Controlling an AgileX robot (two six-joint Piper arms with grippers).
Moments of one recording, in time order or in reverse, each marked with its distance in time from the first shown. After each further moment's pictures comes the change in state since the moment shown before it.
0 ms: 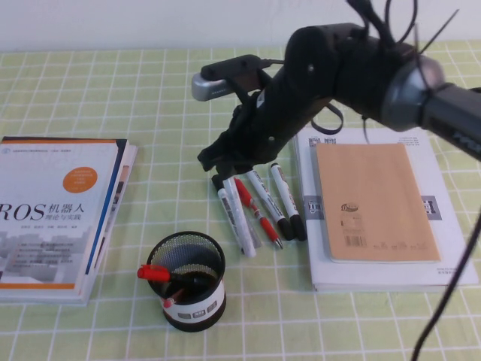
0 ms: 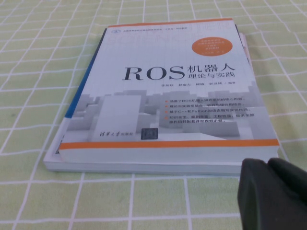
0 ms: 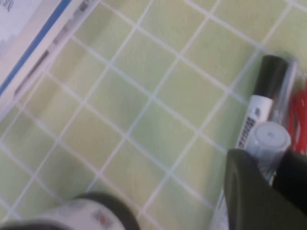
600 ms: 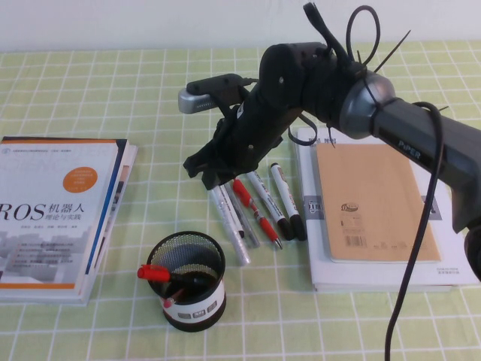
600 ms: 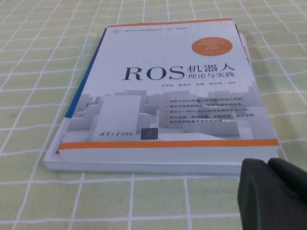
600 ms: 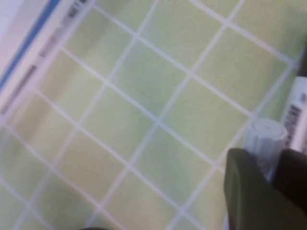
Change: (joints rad) right arm -0.002 0.186 -0.195 0.047 0.063 0.000; left arm 0.000 0.000 0.000 0.000 0.000 0.000
